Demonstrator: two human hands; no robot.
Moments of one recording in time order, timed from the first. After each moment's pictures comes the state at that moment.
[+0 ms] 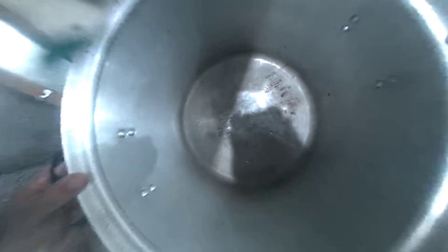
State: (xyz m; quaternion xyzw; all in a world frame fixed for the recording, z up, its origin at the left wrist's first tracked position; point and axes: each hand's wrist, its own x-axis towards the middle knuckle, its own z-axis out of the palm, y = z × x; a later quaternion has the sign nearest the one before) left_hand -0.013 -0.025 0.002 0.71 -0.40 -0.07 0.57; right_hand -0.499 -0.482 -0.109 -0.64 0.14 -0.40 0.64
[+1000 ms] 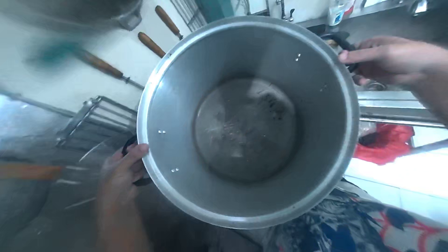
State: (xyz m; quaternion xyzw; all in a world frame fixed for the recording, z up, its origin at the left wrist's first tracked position) left_hand 0.044 -0.243 -0.031 0.79 -0.22 -0.12 0.55; right_hand -0.335 -0.604 -0.109 -0.64 0.32 -0.26 0.65
